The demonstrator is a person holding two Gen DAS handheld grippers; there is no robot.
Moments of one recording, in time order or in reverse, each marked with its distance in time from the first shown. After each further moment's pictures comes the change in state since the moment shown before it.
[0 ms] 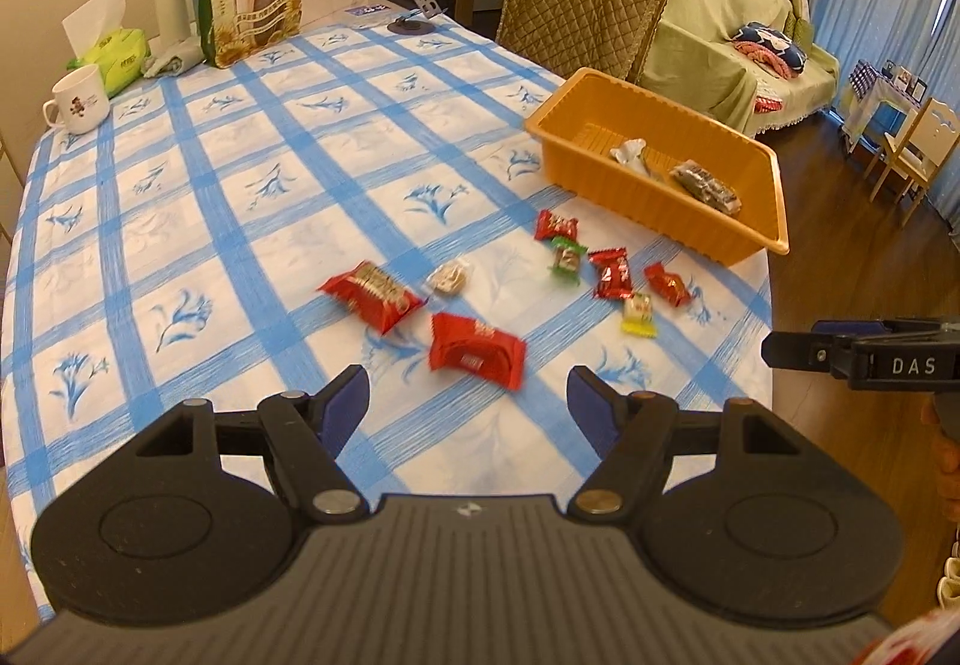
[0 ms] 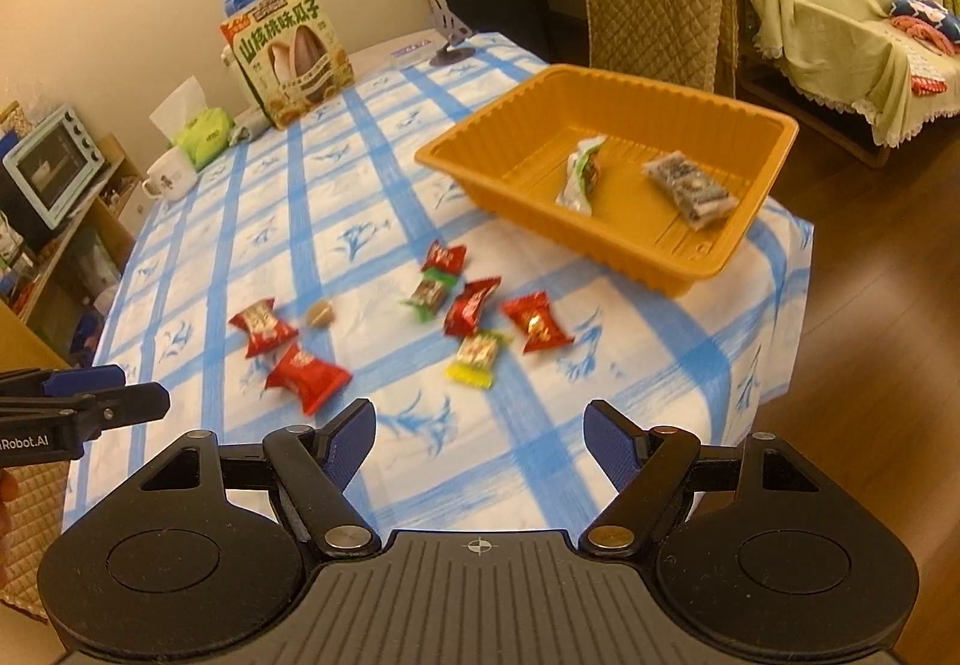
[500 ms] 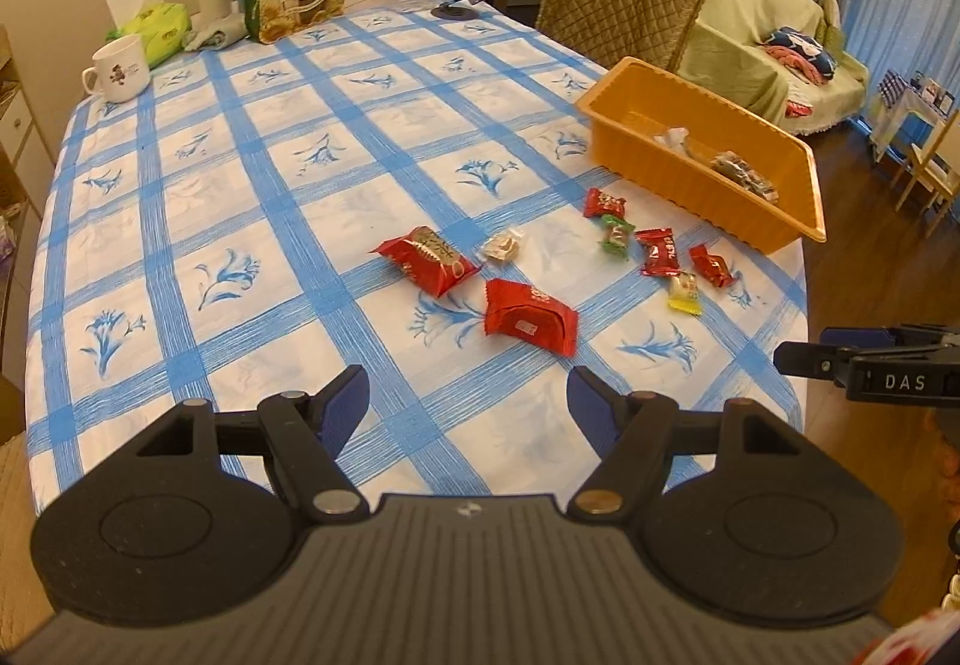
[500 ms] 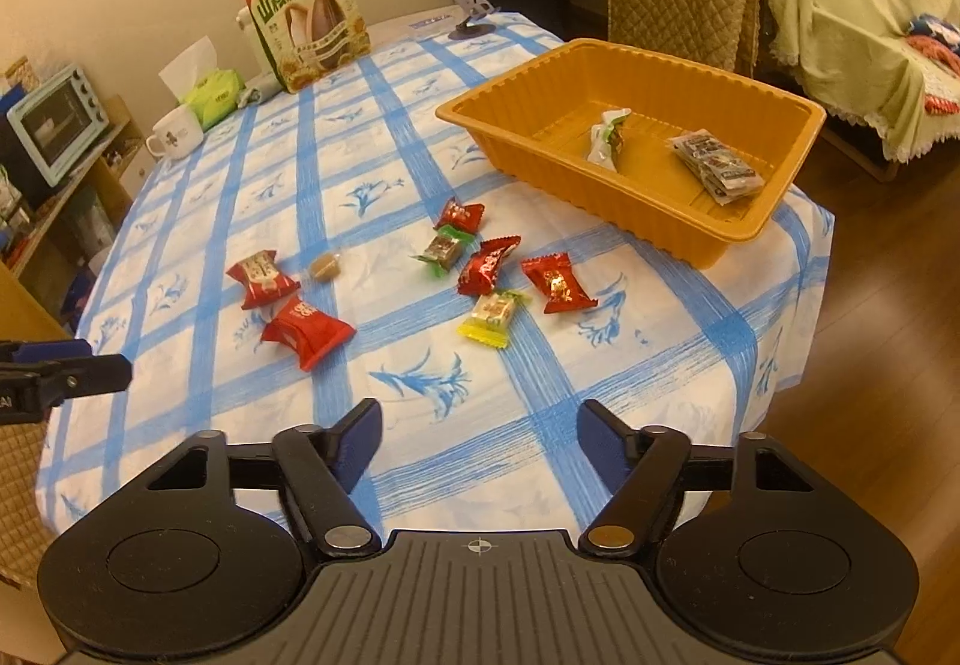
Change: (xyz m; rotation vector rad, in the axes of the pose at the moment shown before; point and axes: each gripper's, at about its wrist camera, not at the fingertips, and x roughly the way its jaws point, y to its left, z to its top) left arm -0.002 0.021 -0.017 -0.047 0.009 0.053; right arm 0.021 0.009 -0.020 -0.069 0.019 -0.014
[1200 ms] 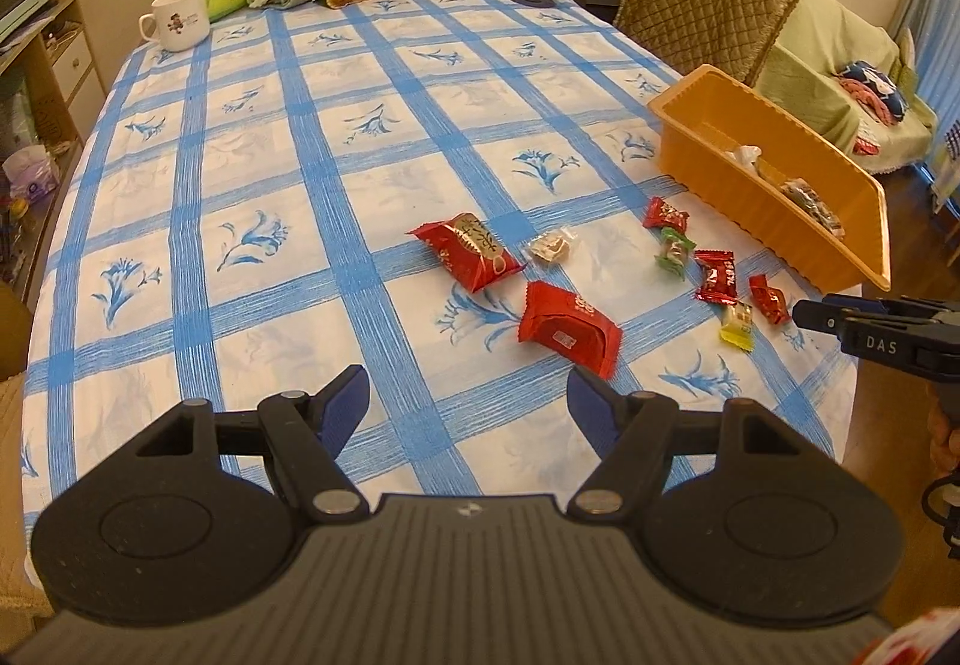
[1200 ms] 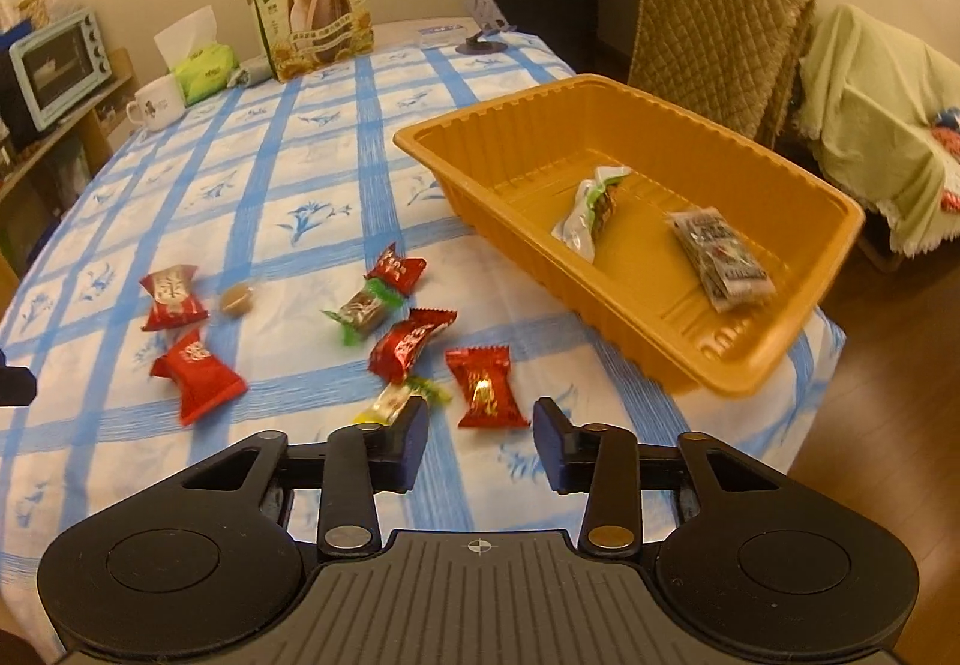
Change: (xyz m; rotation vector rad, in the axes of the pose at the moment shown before) left arm 0.028 -0.005 0.003 -0.140 0.027 0.111; right arm 0.062 -0.031 0.041 -0.181 -0.034 -0.039
